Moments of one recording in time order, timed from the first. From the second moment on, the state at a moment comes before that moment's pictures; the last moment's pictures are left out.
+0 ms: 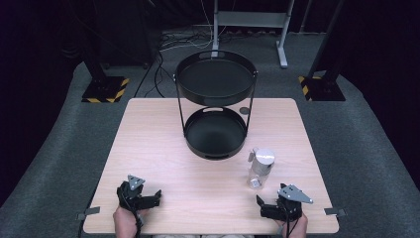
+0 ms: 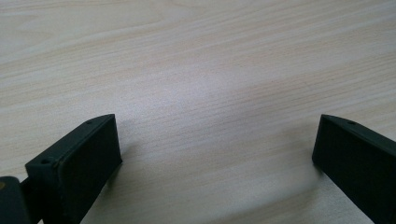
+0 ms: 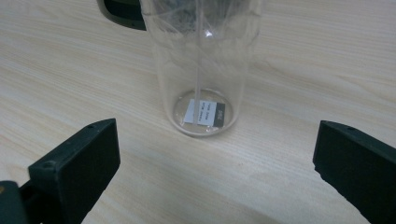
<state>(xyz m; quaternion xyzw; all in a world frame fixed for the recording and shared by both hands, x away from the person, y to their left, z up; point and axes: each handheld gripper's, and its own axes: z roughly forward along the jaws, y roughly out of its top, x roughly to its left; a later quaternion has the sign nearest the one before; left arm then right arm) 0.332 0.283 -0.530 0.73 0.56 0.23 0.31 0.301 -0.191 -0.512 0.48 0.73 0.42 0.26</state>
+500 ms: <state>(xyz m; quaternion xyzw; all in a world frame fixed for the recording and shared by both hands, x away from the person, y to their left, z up) 0.331 0.283 -0.530 0.74 0.55 0.23 0.31 0.313 -0.180 -0.507 0.46 0.73 0.43 0.26</state>
